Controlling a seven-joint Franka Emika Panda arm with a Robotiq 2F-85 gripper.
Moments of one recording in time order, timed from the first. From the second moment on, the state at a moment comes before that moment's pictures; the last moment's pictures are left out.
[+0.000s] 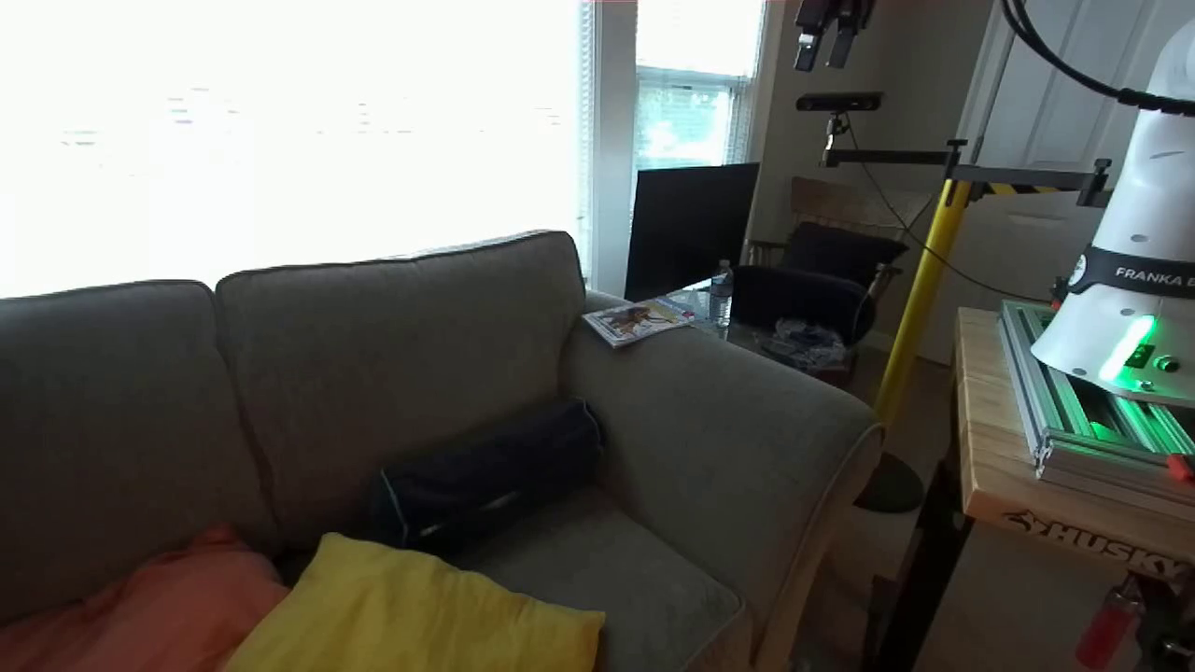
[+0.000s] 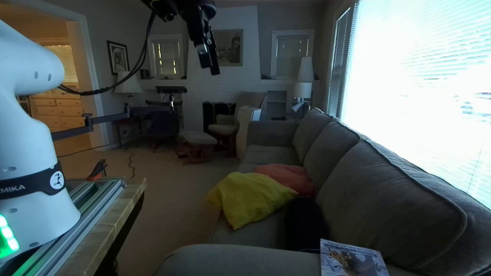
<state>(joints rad) -0.07 -0.72 0.21 -2.61 -0.07 2.09 0.36</state>
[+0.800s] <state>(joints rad) -0.07 -0.70 0.15 -2.61 -0.07 2.12 0.34</state>
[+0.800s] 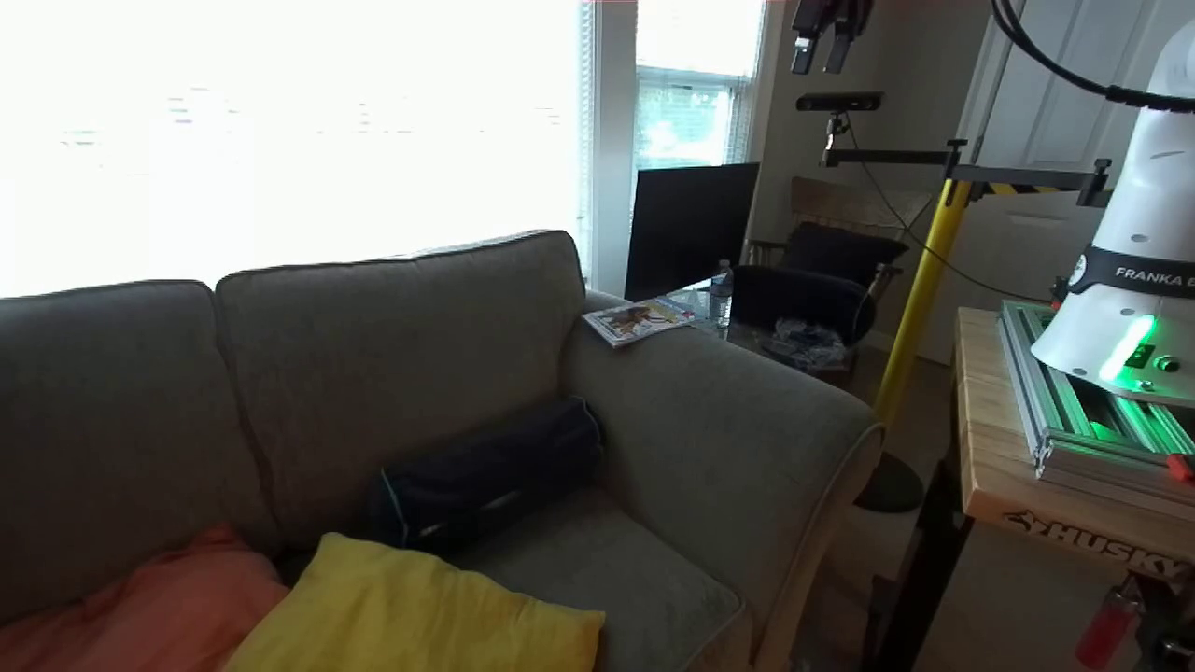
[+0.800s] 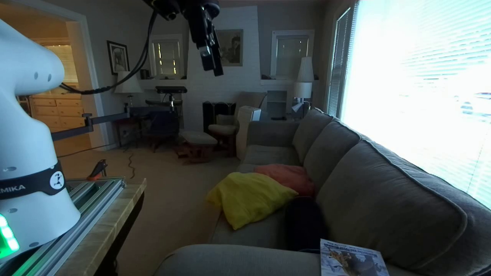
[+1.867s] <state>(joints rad) -0.06 -0.17 -0.24 -2.51 0.19 2.39 -0.23</state>
